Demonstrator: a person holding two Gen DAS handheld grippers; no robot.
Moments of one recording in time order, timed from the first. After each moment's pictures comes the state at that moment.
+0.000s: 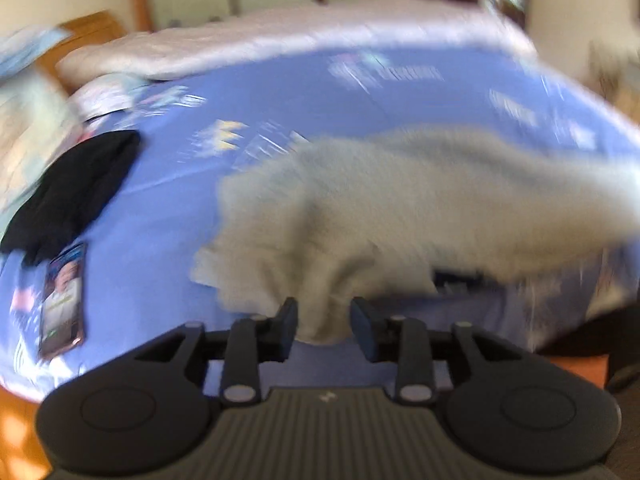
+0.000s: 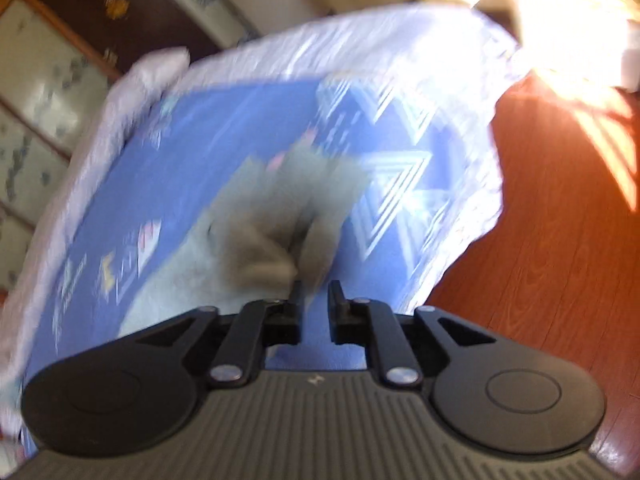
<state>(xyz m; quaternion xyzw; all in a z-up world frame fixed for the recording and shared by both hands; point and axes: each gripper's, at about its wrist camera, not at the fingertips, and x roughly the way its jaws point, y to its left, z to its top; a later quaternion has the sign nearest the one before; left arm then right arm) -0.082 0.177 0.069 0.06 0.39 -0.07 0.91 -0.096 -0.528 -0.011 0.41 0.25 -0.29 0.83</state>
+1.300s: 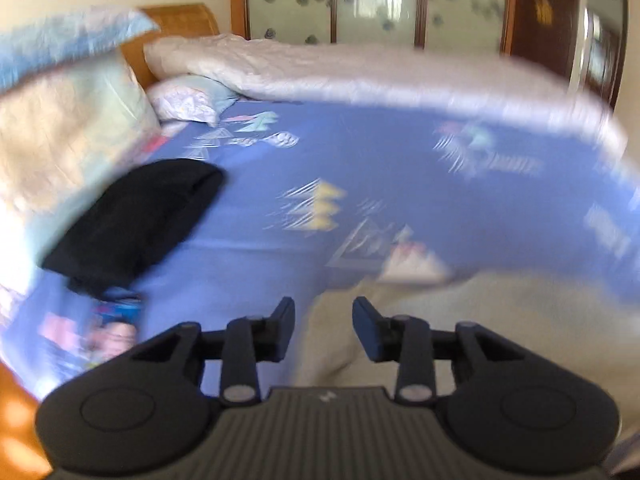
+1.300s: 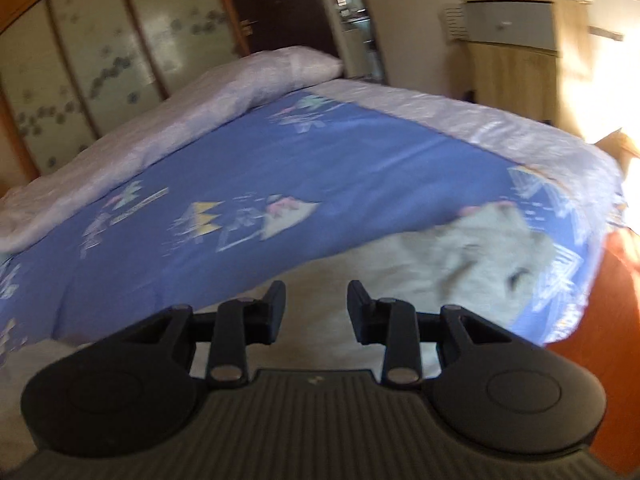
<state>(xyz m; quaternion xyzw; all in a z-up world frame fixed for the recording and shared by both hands) 0.022 0.217 0.130 -0.03 0.35 0.02 0.93 -0.014 -0.376 0.034 0.21 0.28 -0.08 0.93</state>
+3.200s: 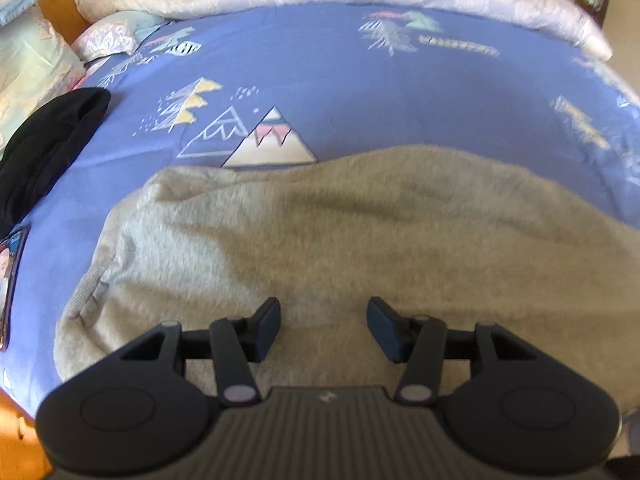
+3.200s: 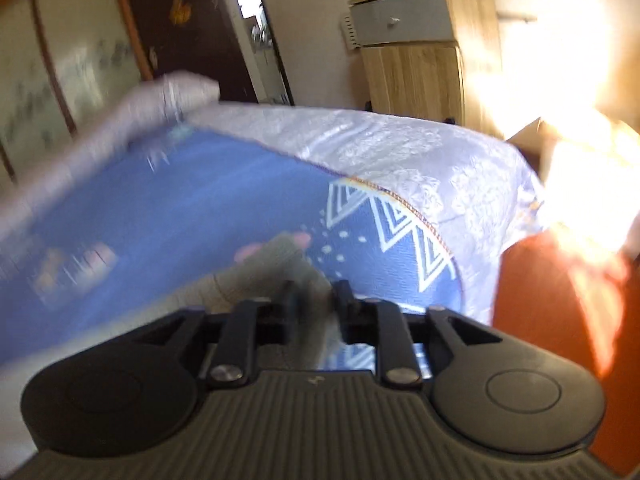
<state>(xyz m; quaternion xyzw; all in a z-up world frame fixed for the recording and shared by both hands) 0.057 0.077 0.039 0.02 0.48 0.00 0.88 -0.079 -0.558 -0.023 0.30 0.19 -0.25 0.90</state>
